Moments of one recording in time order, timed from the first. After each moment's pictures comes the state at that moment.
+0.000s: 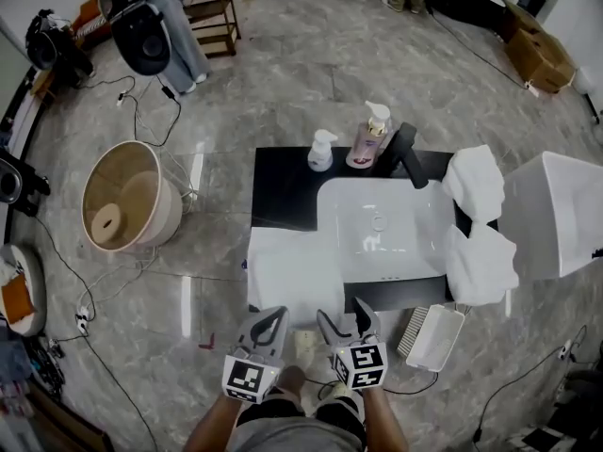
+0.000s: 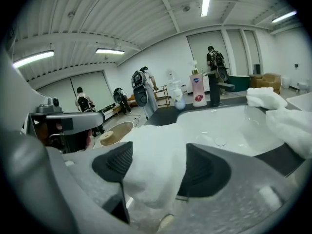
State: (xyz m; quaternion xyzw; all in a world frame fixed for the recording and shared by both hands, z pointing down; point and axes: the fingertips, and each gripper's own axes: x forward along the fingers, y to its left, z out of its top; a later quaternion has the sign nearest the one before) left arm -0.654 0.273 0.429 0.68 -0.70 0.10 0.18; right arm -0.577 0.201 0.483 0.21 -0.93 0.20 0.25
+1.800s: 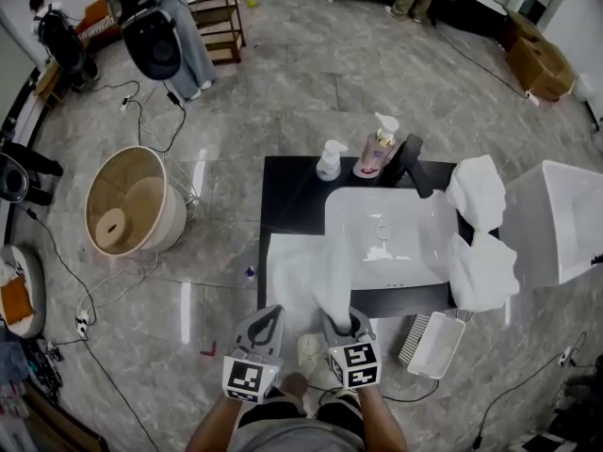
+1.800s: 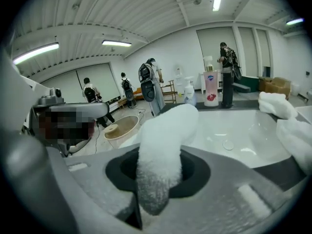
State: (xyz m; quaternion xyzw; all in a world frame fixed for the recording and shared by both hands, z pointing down) left arm -0.688 0.279 0.418 0.66 -0.72 0.11 0.17; right arm -0.611 0.216 0.482 0.17 -0.93 0.17 0.28
